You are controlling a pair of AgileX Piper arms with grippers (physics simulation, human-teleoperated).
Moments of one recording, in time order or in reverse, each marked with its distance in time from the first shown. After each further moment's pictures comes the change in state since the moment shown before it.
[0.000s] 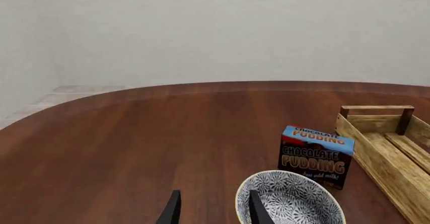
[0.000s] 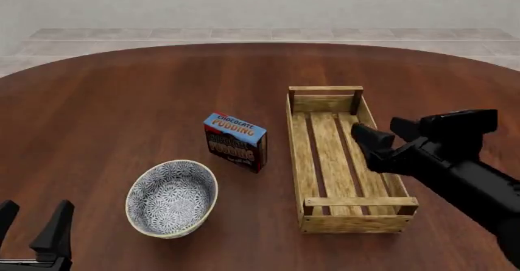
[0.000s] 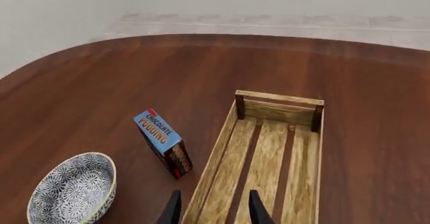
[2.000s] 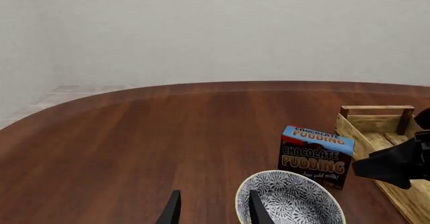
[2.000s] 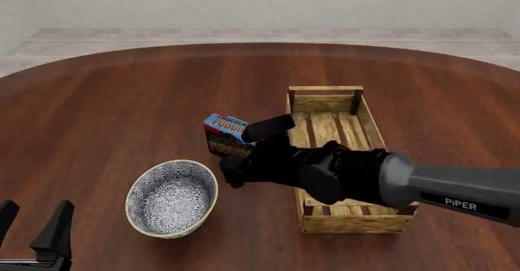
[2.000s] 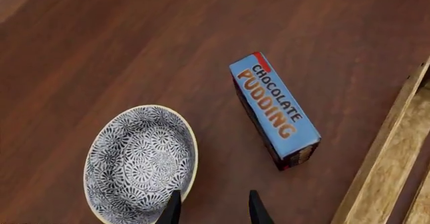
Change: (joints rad) left arm 0.000 0.000 0.000 0.000 0.000; right arm 0.400 0.793 -0.474 0.062 0.116
